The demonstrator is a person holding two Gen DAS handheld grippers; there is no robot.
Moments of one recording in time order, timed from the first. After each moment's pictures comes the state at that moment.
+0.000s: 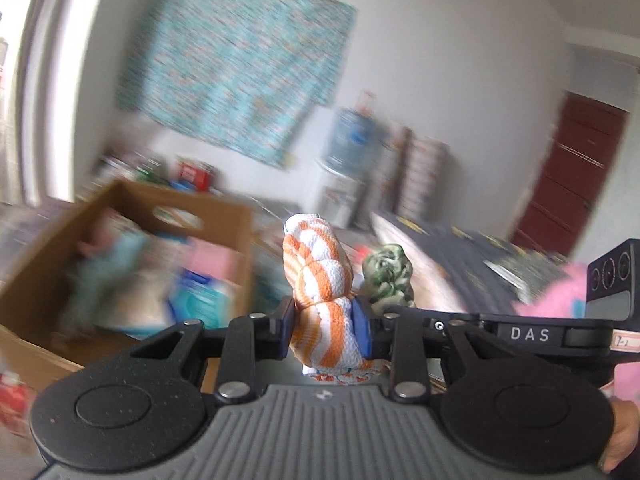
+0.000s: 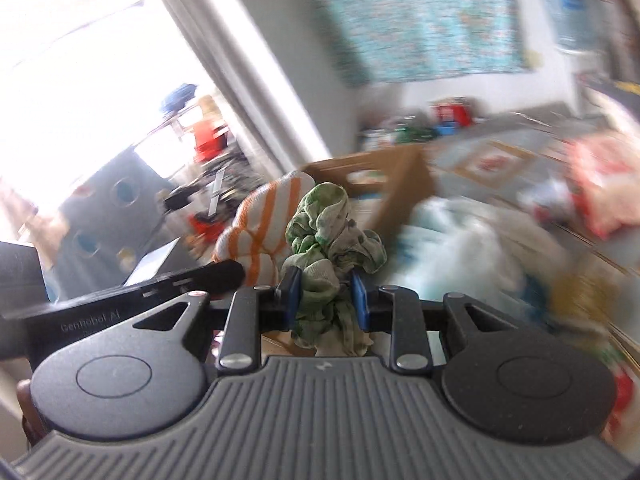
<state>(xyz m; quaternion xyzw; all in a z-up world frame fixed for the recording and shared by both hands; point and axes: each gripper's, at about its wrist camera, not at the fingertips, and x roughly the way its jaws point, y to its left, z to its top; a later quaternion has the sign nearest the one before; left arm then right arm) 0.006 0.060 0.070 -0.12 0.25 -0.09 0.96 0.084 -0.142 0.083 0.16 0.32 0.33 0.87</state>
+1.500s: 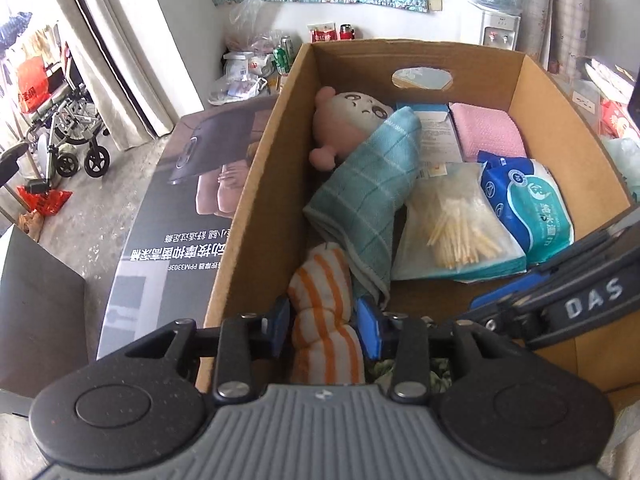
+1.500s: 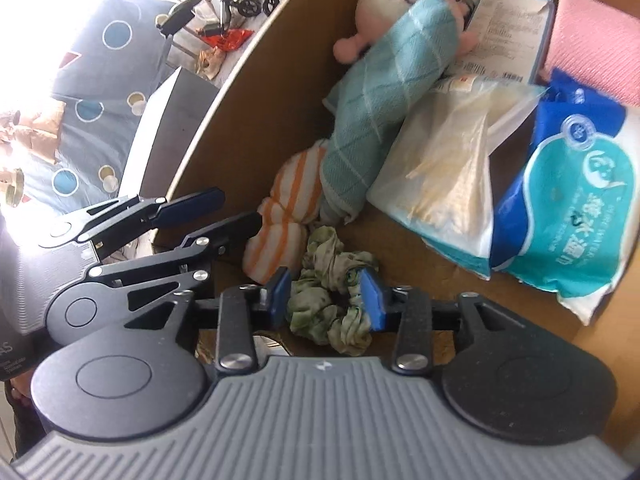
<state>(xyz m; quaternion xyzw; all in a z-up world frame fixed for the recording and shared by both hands) 0.136 0.234 -0.010 0.06 0.49 0.08 0.87 0.249 0.098 -0.026 0.12 0.60 0.37 0.70</state>
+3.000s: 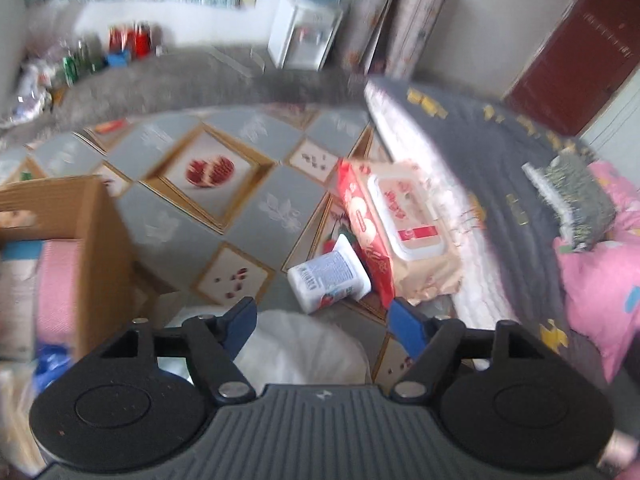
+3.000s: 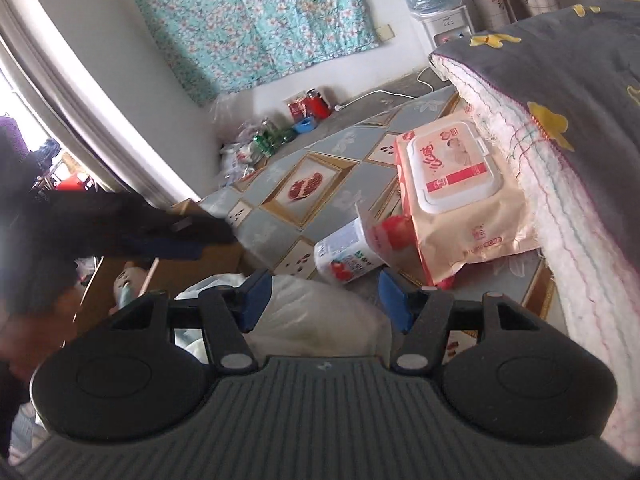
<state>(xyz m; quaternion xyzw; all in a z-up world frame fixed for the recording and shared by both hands) 0.349 -0.091 0.011 -0.05 0.53 -0.16 0.83 0.227 -0.297 -0.019 0.24 0.37 0.09 0.89</state>
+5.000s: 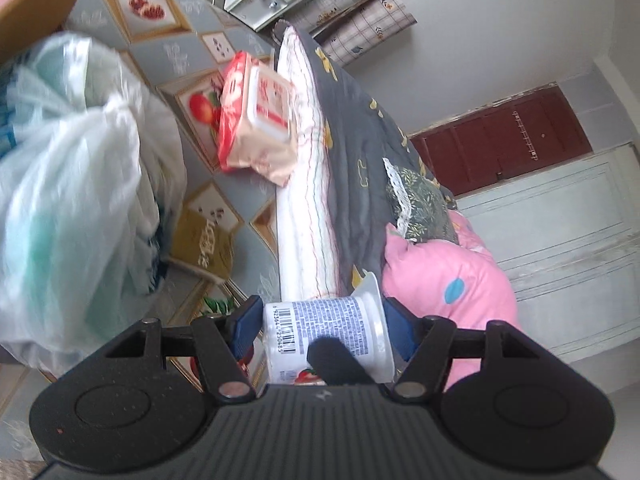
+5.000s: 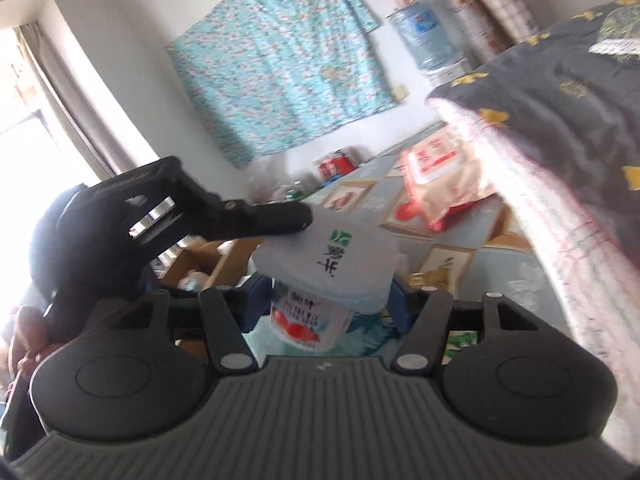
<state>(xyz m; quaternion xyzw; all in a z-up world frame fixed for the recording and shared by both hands) 0.181 -0.098 -0.017 -0.35 0.50 -0.28 0.74 0.030 -0.296 0.001 0.29 0.26 0.10 0.92</state>
